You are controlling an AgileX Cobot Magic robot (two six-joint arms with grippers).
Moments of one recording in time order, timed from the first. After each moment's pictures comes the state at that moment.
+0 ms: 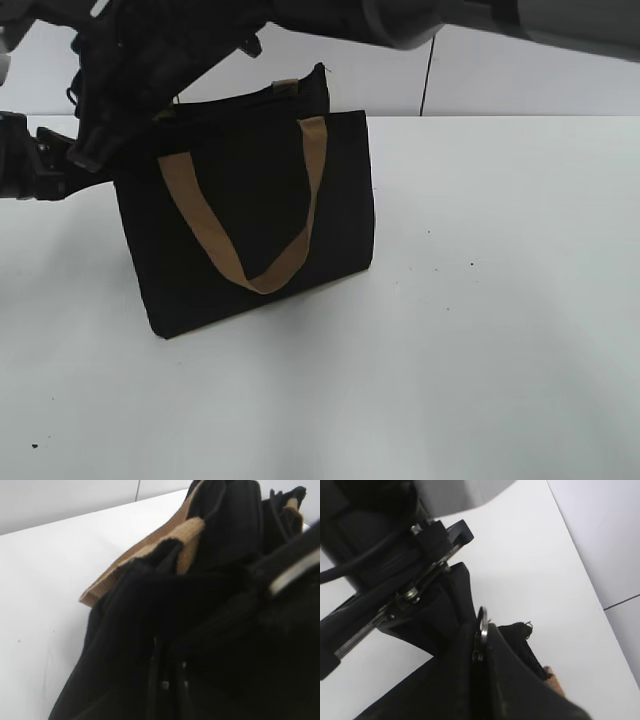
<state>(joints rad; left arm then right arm) 0.11 1.73 -0.81 -1.66 0.88 2.13 0.84 2.12 -1.89 0.25 0.51 -0.78</state>
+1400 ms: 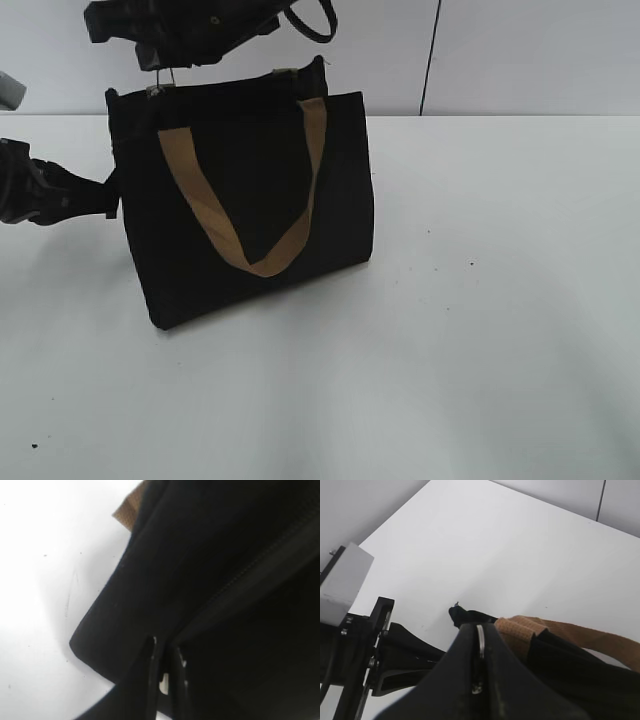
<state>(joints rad) 0.10 1.73 -0.83 -1.44 0.71 1.80 0.72 2.07 -1.88 0.30 0.50 -0.07</state>
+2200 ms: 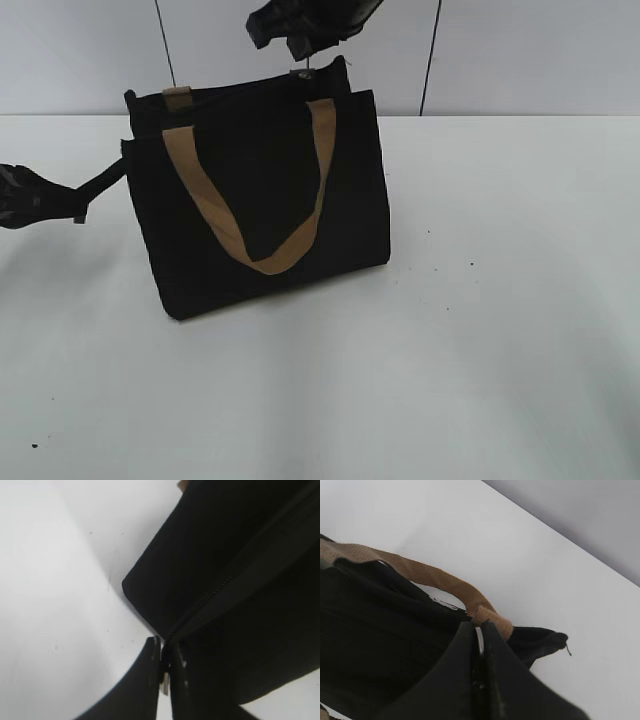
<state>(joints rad) 0.18 1.71 -0.82 -1.38 0.69 1.73 0.57 2.02 -1.88 -0.06 0.78 -0.07</state>
